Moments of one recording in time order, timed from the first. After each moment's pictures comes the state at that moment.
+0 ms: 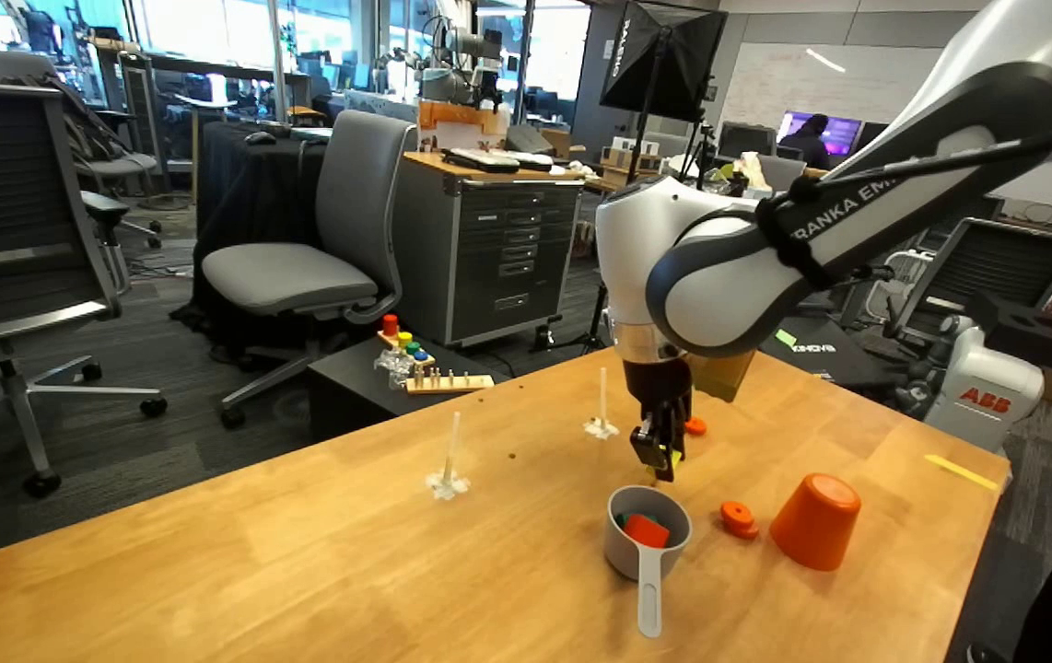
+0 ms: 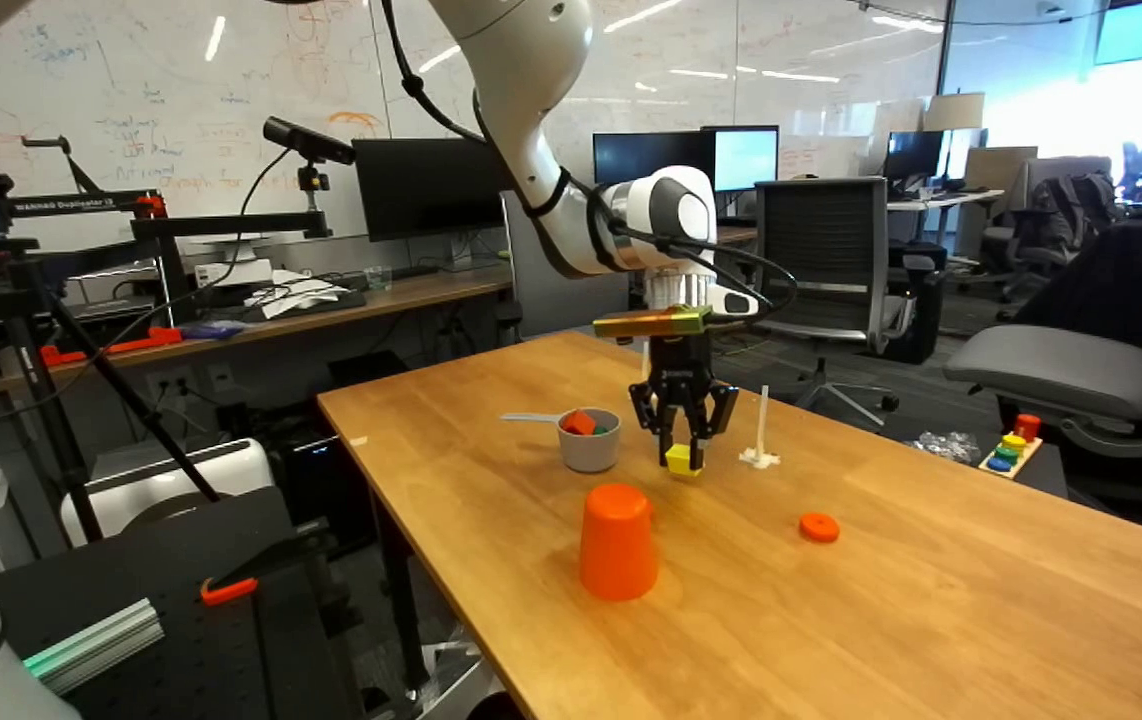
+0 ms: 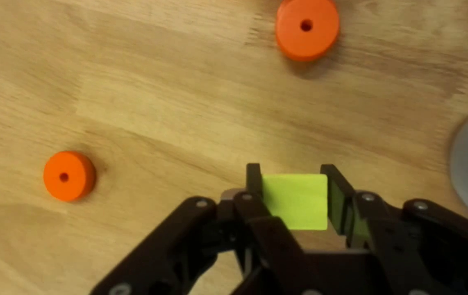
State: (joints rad) arm 0.19 0.85 0.01 -1.57 -0.29 2.12 0.07
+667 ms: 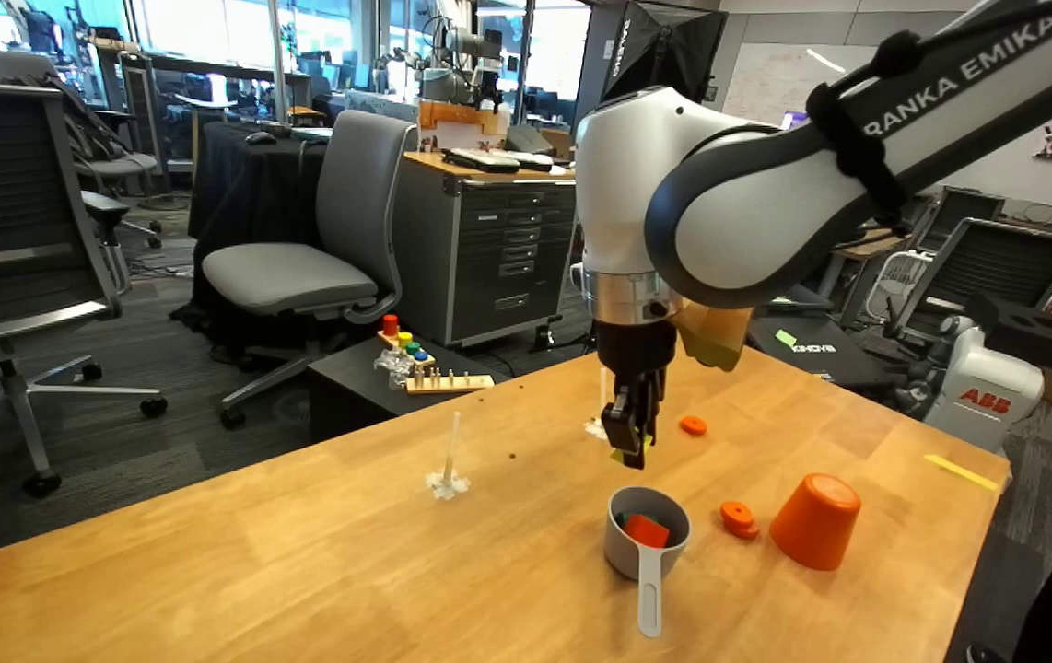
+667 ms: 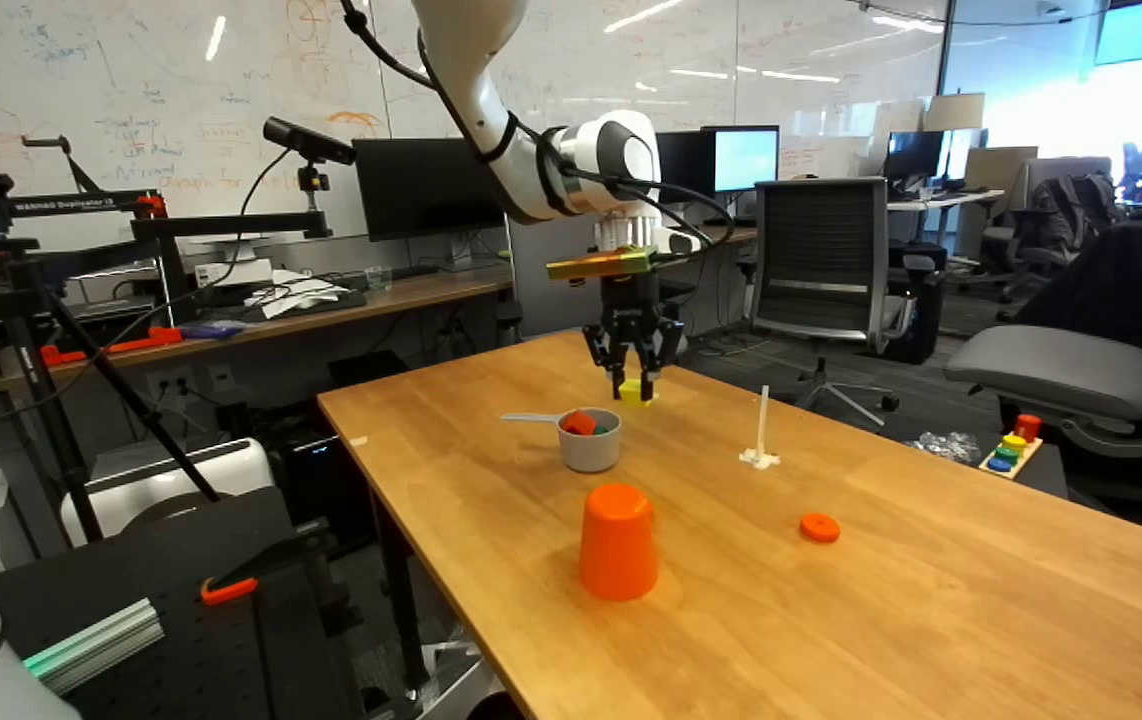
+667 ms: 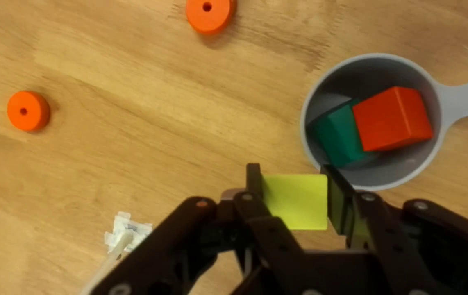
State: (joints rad) arm 0.25 0.71 0.07 -1.63 -0.28 2.12 0.08
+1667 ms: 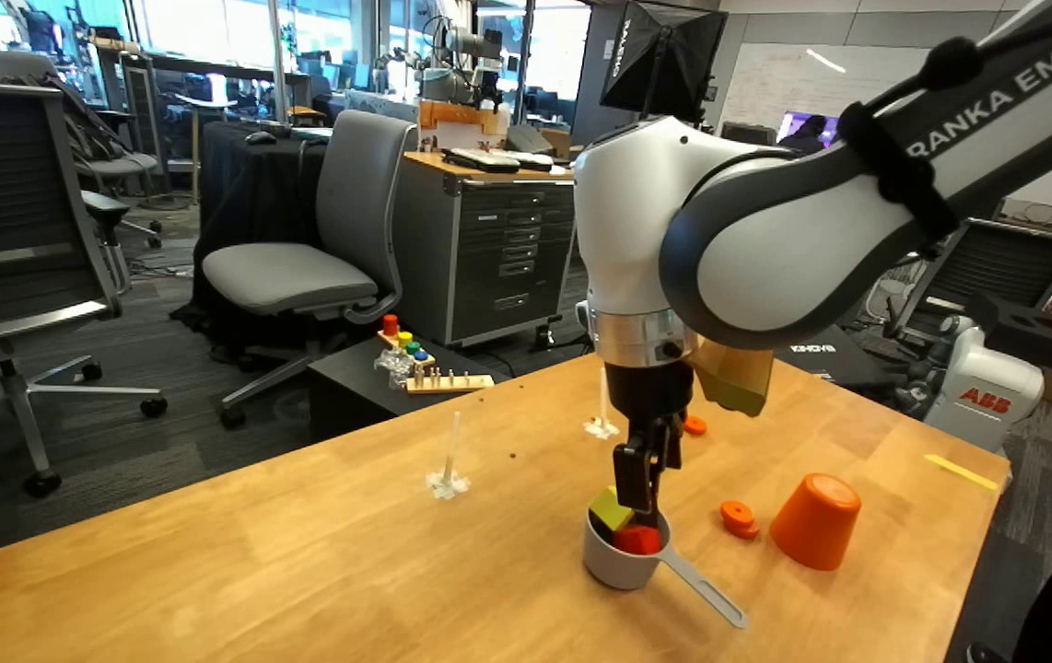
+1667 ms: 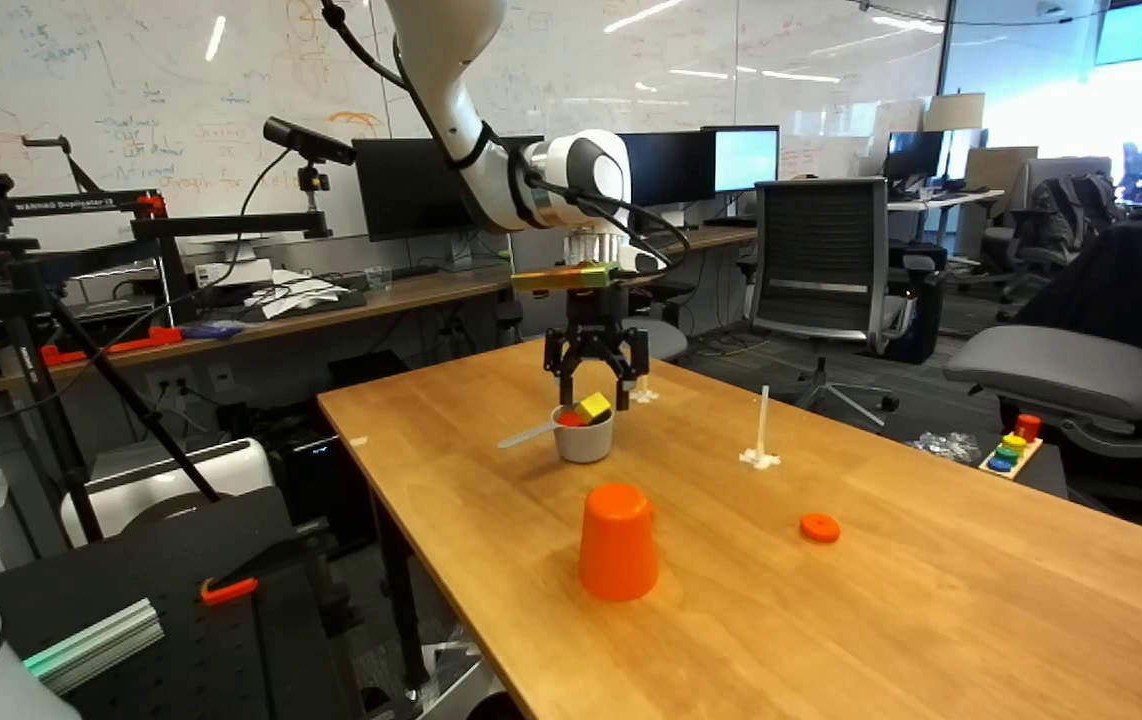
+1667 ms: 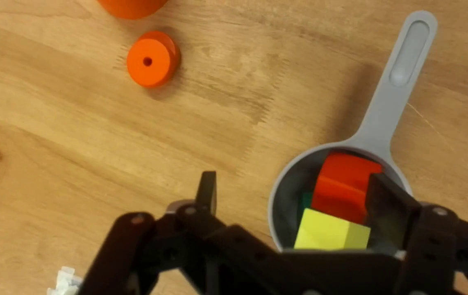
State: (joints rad) arm 0.28 0.69 0.09 -1.72 -0.24 2.11 0.11
